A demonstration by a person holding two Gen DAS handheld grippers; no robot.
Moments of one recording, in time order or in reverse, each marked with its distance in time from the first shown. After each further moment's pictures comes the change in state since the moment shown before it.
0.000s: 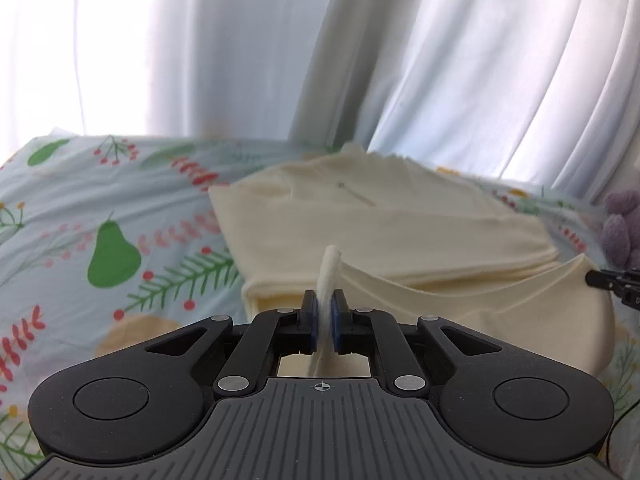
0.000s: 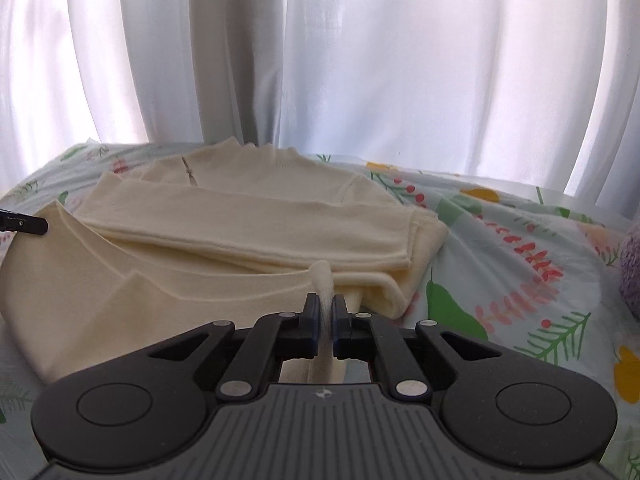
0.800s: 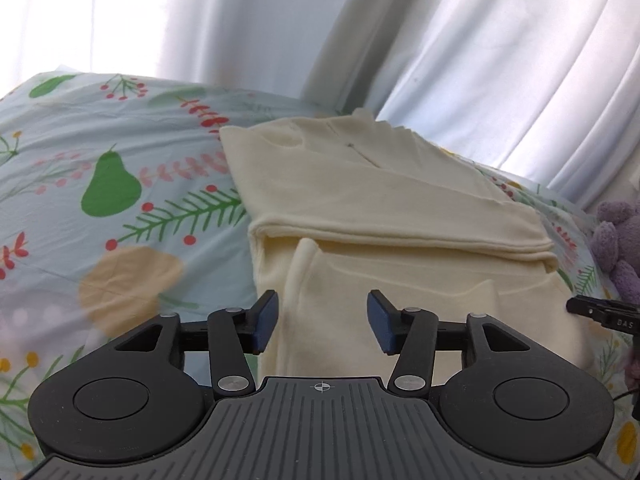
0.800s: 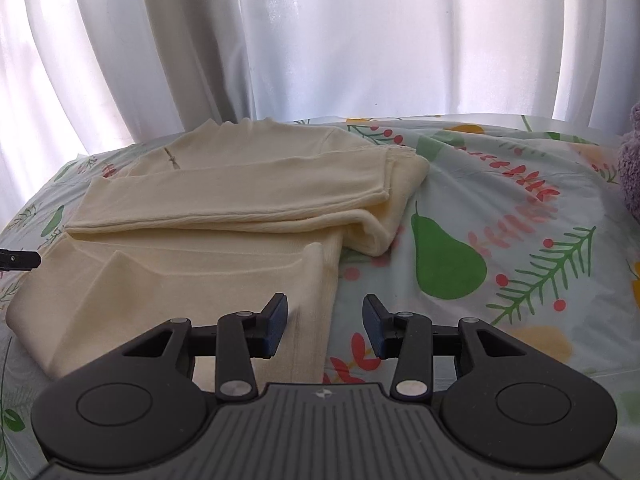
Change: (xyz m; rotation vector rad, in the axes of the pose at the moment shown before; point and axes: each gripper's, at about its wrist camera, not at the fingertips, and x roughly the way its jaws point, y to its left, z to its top) left arm 0.014 0.021 -0.035 -0.095 0.096 -0.019; right arm 0.011 -0.027 -0.033 0.157 0.092 0.030
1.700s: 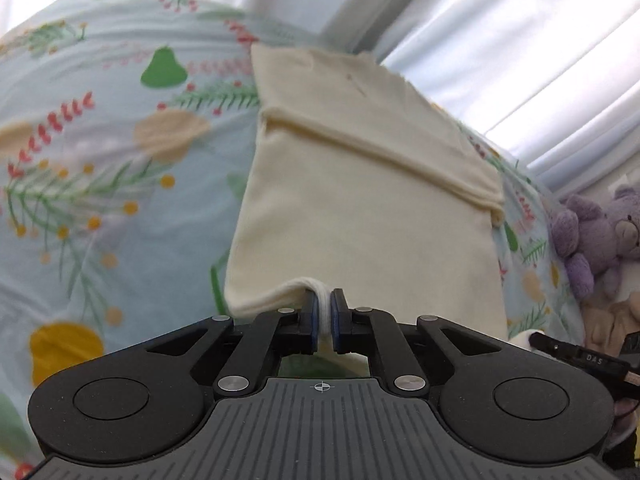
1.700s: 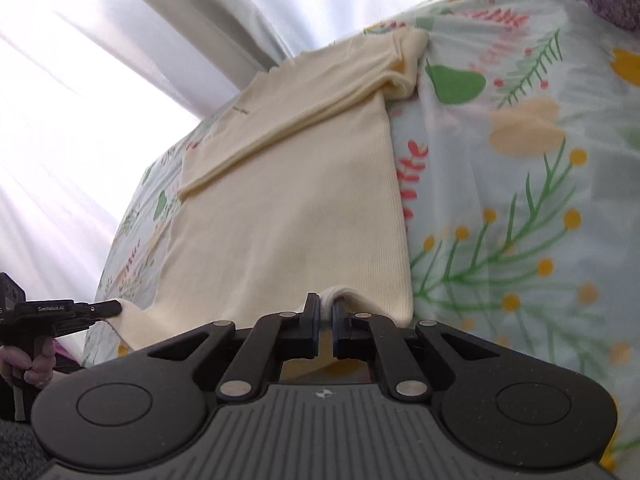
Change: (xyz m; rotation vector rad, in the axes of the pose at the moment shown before) left arm -0.103 -0.025 -0.036 -0.200 0.181 -0.028; right arm -0.098 -0.007 -0.064 0.336 0.192 0.291
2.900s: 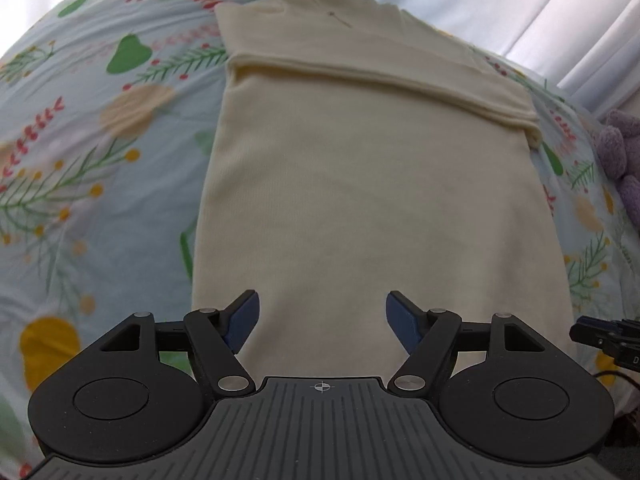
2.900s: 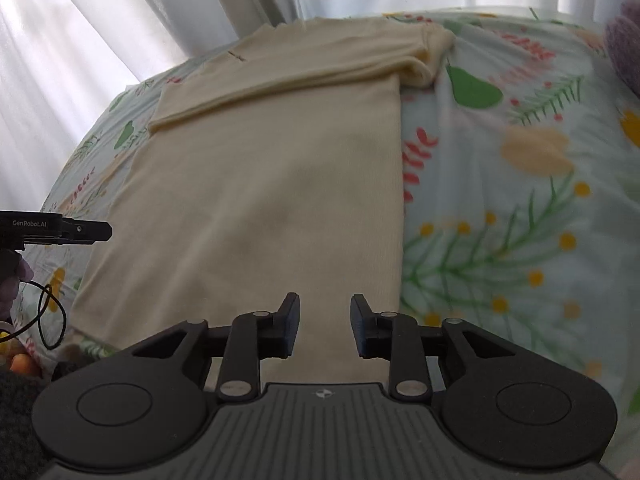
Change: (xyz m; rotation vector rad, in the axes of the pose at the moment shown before) left arm 0.051 -0.039 -0.039 0.149 0.152 0.167; right arm 0.010 0.034 -0.034 -0.193 0.108 -0.212
